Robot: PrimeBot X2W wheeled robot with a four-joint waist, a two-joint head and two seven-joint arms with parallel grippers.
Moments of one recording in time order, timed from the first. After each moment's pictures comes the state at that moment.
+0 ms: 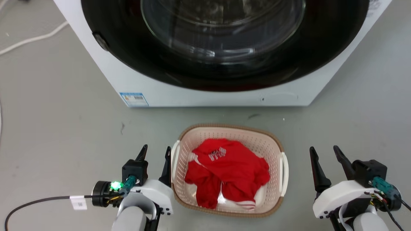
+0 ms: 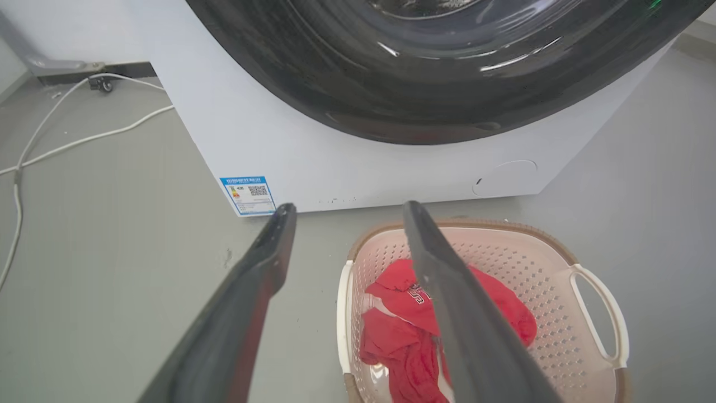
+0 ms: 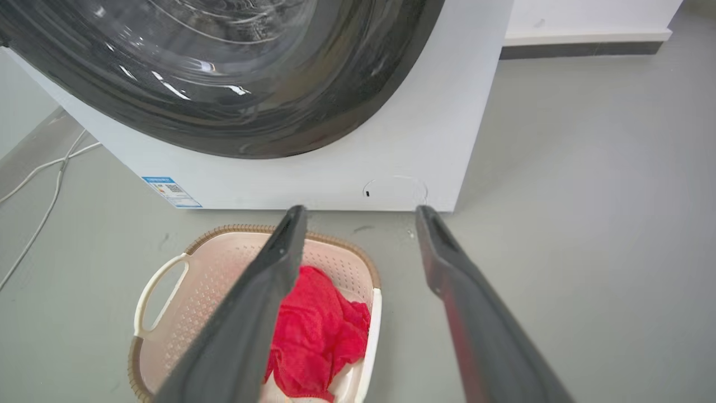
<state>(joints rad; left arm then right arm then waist) -0.26 0.05 -0.20 0.51 -0.13 0.02 -0.26 -0.11 -0.05 -0.02 0.26 0.12 0.13 -0.11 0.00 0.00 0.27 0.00</state>
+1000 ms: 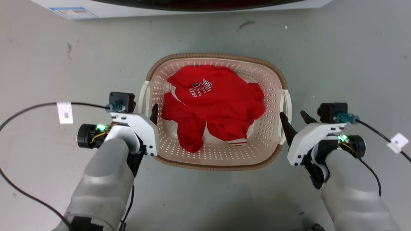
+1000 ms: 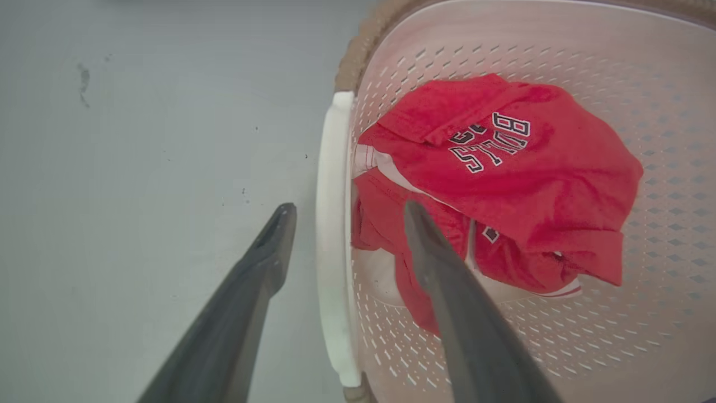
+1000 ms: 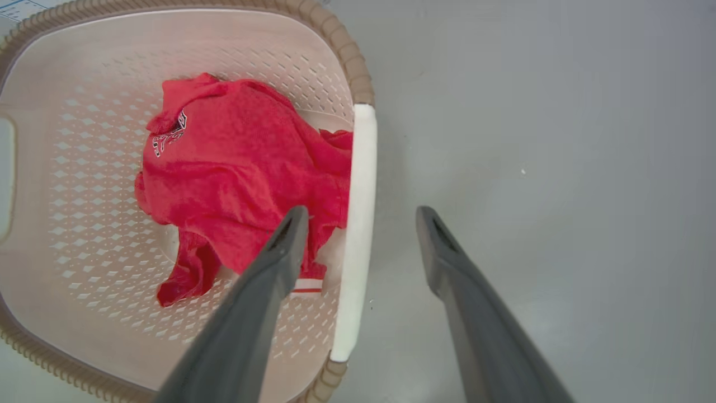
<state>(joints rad) -0.81 0.10 -0.20 1.13 -0.22 -0.11 -0.15 -0.65 -0.05 0.15 0.96 0.28 0.13 -0.11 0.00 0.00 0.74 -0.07</state>
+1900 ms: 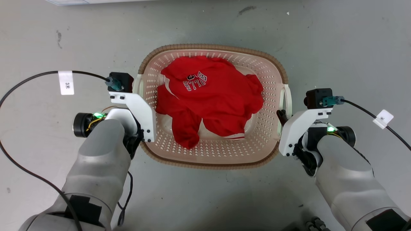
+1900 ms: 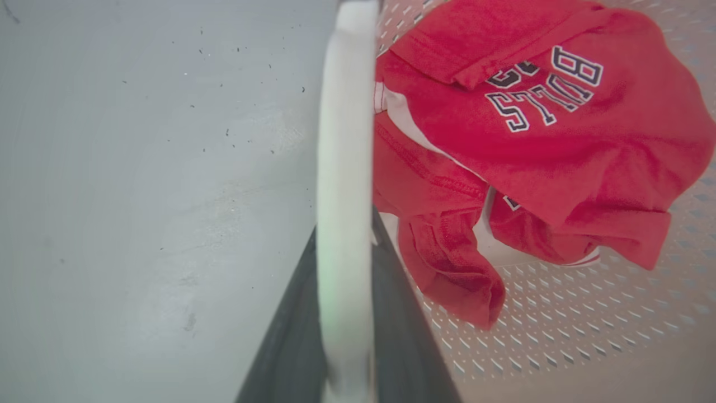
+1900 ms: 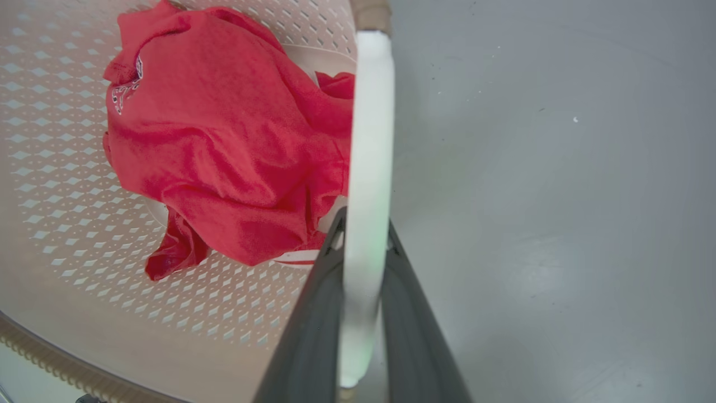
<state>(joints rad) -0.97 0.10 -0.29 1.27 -0.33 -0.13 0.08 -0.84 -0.06 0.45 1.17 0.59 0.13 -0.03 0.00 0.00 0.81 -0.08</state>
